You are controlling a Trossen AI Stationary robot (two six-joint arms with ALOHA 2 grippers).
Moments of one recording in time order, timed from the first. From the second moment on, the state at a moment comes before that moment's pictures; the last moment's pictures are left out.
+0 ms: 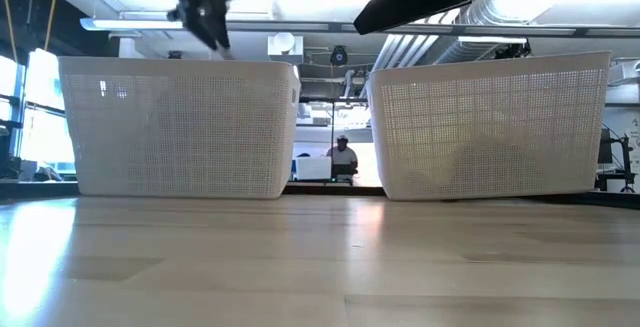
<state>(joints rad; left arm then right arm) 0.69 1.32 1.44 -0.92 -0.27 0.03 0.64 1.87 1.28 -0.37 1.08 0.45</state>
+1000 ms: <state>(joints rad) 0.28 1.26 1.12 -1.19 -0.28 0.20 0.63 1.87 1.28 -0.37 1.09 0.45</state>
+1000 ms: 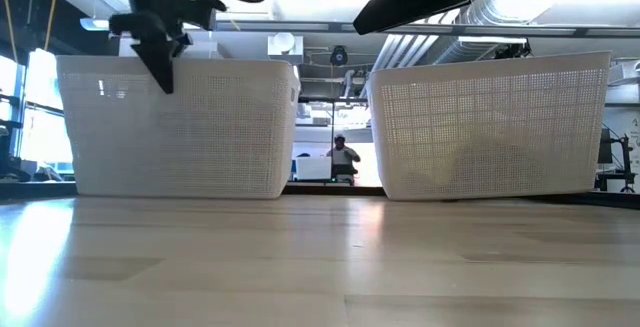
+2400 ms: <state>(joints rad) 0.01 1.26 1.24 -1.38 -0.22 -0.25 0.69 1.78 1.28 -0.43 1.13 0.36</state>
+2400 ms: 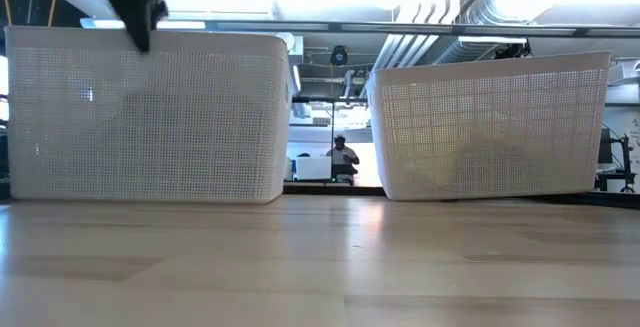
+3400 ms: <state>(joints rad) -0.32 1.19 1.13 -0.59 -0.56 -0.13 0.04 1.35 1.28 -1.13 0.63 0.06</state>
